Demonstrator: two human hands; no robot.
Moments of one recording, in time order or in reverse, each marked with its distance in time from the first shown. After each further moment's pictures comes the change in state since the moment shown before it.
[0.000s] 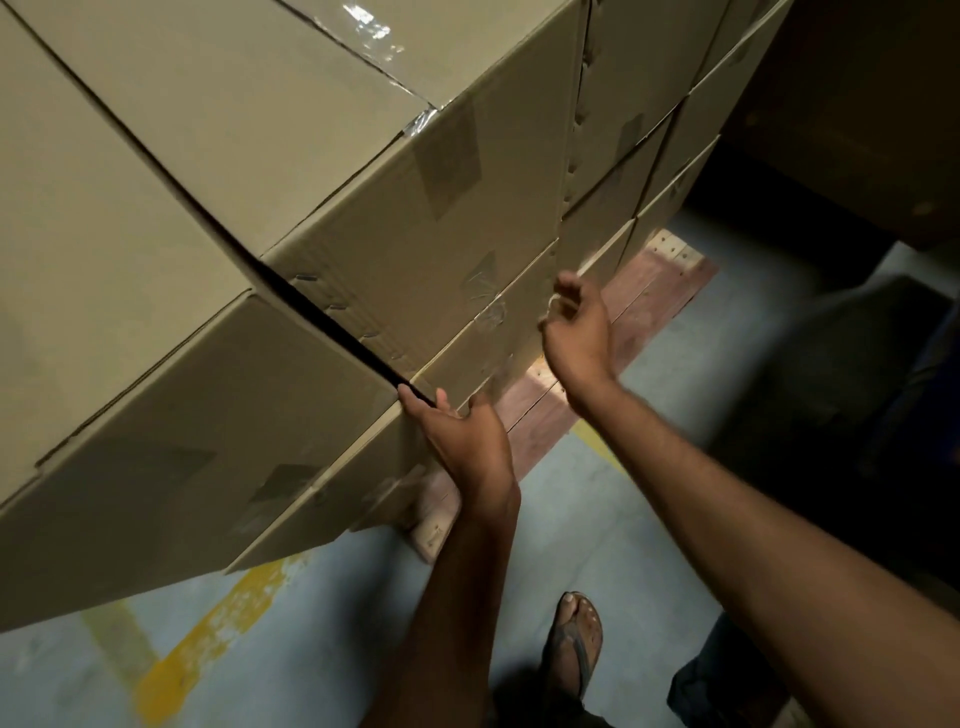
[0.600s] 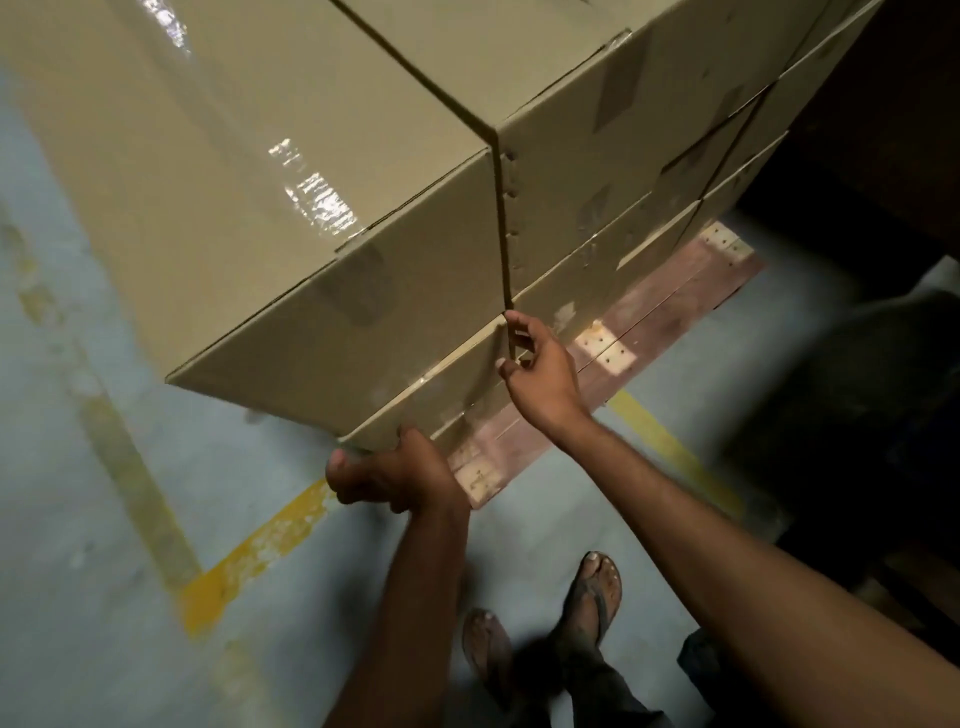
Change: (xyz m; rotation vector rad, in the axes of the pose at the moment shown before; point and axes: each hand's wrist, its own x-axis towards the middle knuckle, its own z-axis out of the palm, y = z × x) left_hand 0.009 -0.001 -0.198 -0.043 0.601 -0.023; right_hand -0.176 0.009 0.072 -0.201 -0.361 -0.103
